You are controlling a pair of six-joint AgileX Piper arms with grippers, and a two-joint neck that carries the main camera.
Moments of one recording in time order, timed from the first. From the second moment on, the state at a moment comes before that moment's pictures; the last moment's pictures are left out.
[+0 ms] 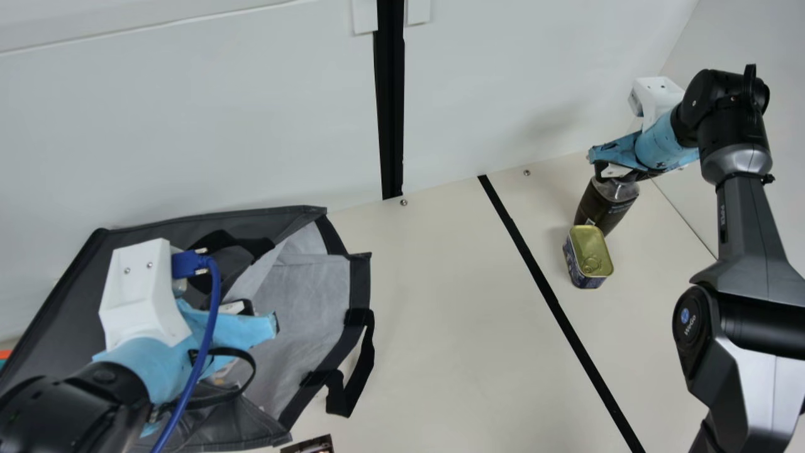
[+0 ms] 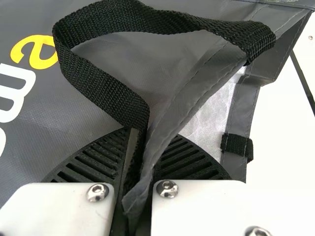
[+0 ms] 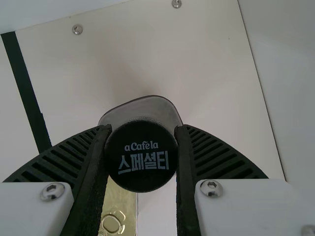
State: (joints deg) left arm -38.6 86.9 -78.9 11.3 45.7 -36.1; right arm -28.2 123.3 -126.3 3.8 70.0 -14.1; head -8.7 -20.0
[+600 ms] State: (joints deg) left arm -38.6 86.9 -78.9 11.3 45.7 -36.1; right arm -28.8 120.4 -126.5 5.7 70.0 -16.6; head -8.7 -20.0
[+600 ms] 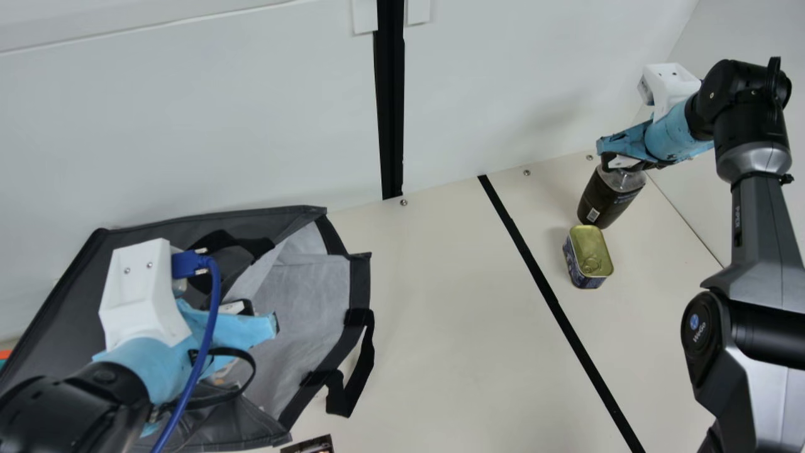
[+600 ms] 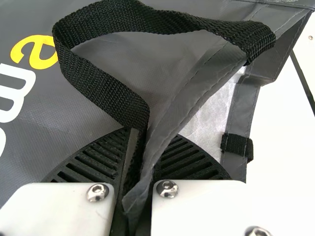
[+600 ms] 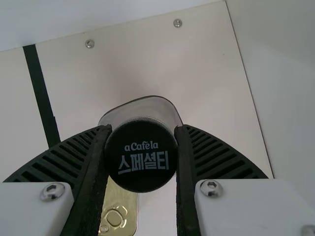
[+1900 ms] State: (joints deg) left arm -38.6 86.9 -78.9 11.3 45.7 -36.1; right arm -22.2 109.2 -120.4 6.8 69.5 -21.5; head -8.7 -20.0
